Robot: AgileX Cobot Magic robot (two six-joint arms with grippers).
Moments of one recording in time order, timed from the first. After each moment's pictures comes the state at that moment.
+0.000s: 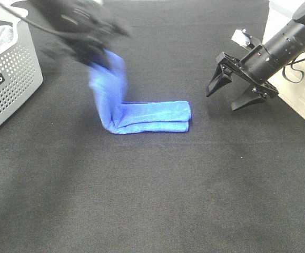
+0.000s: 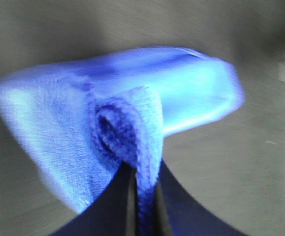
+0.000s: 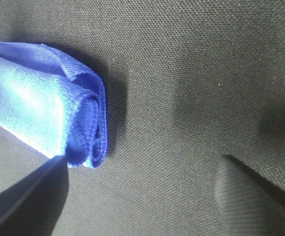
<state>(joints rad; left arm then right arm) -0.39 2.16 -1.81 -0.44 0.92 -0.03 0.03 2.25 -1.66 0.65 1.02 -0.35</state>
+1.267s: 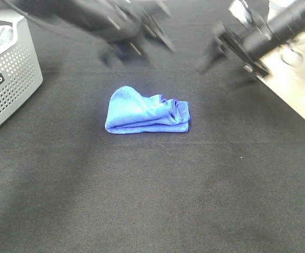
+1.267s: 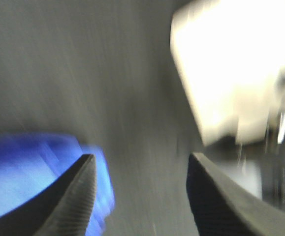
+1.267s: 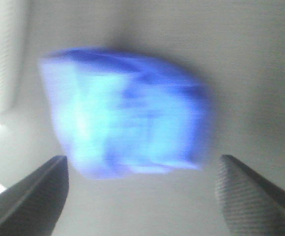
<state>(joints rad) -0.35 2.18 -1.81 -0.93 0.62 0.19 0.10 2.14 -1.66 0.83 1.07 -0.41</state>
